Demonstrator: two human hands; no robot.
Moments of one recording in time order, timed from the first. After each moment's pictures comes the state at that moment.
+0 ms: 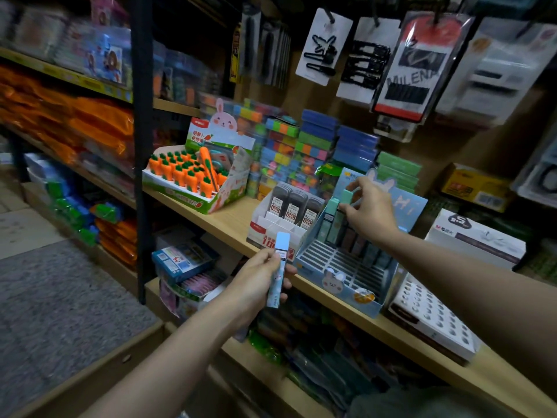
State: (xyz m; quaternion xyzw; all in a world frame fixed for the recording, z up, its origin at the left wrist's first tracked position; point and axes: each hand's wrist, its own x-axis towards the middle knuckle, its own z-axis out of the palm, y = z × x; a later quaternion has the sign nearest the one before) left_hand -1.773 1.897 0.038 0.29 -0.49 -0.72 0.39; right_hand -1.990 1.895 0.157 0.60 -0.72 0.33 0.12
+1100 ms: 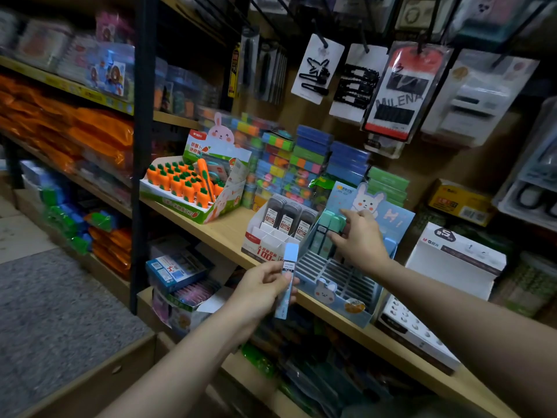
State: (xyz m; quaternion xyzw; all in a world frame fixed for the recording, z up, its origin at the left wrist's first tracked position) left_hand -1.778 1.913 0.045 0.26 -0.51 -0.71 0.41; right_hand -1.982 1.913 0.138 0.59 -0.75 0.27 0.11
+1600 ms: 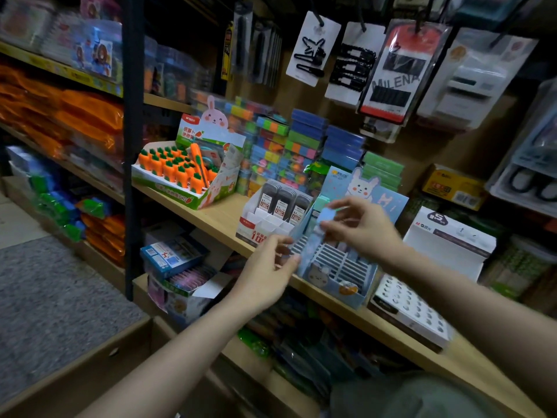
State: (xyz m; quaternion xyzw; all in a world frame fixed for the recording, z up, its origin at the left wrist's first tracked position) left_hand -1.784 1.922 0.056 0.32 -0.73 -0.44 0.42; right_hand -1.955 1.973 0.165 0.61 -0.65 0.42 -0.17
